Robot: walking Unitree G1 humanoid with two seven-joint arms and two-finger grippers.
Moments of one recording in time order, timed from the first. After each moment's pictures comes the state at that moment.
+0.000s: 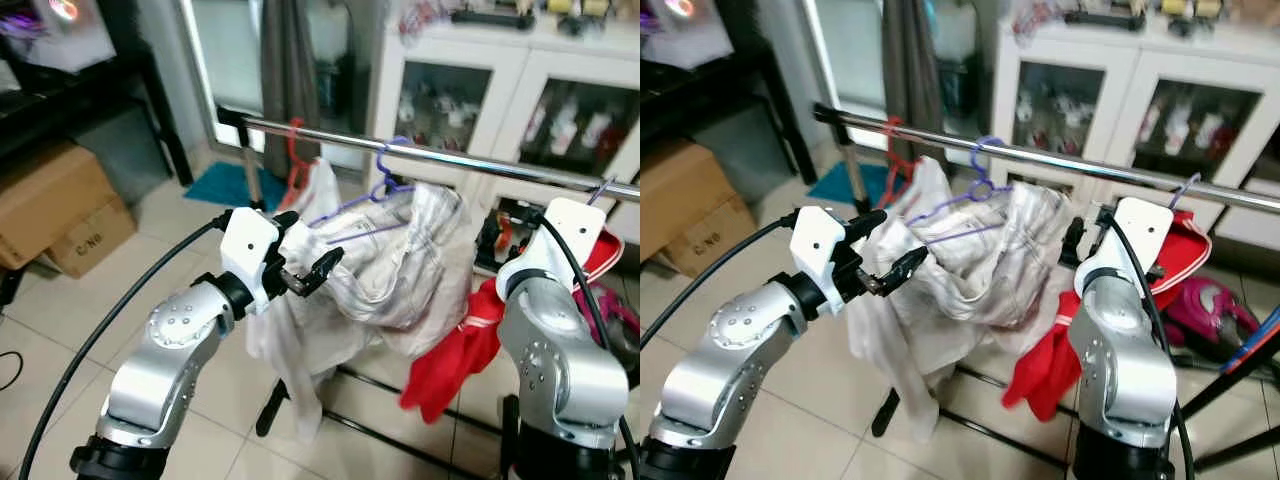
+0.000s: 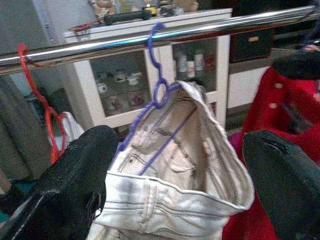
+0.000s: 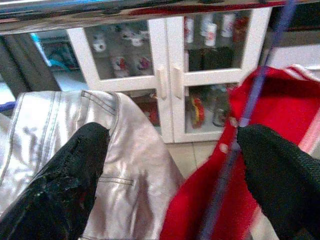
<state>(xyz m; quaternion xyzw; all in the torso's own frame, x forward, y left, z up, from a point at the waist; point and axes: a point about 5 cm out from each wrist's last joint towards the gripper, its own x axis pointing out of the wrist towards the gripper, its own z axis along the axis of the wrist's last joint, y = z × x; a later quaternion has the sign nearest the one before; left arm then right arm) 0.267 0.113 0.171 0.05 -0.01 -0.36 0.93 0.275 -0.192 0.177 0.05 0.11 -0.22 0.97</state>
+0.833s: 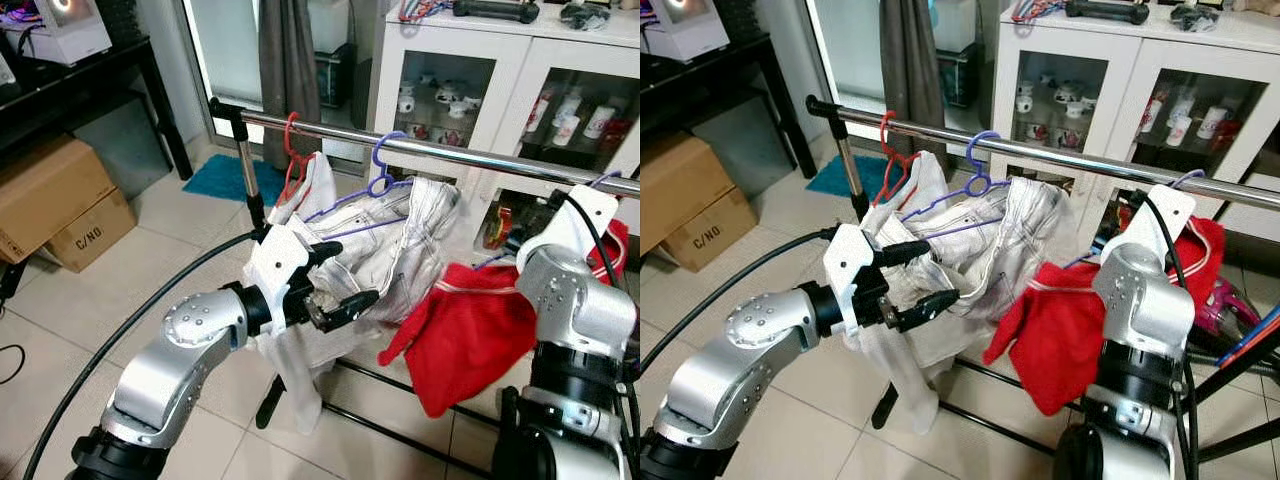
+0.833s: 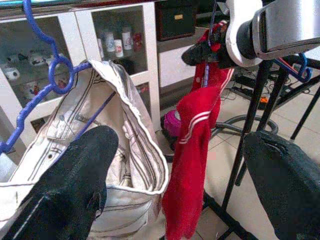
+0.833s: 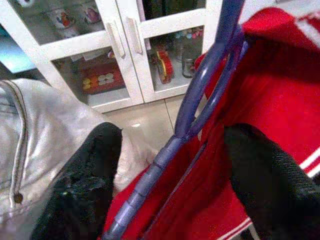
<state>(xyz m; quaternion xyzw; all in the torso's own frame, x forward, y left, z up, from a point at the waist) 0.255 0.092 0.166 0.05 0.03 -0.49 0.87 0.322 -0.235 0.161 0.11 0.20 -0.29 0.93</state>
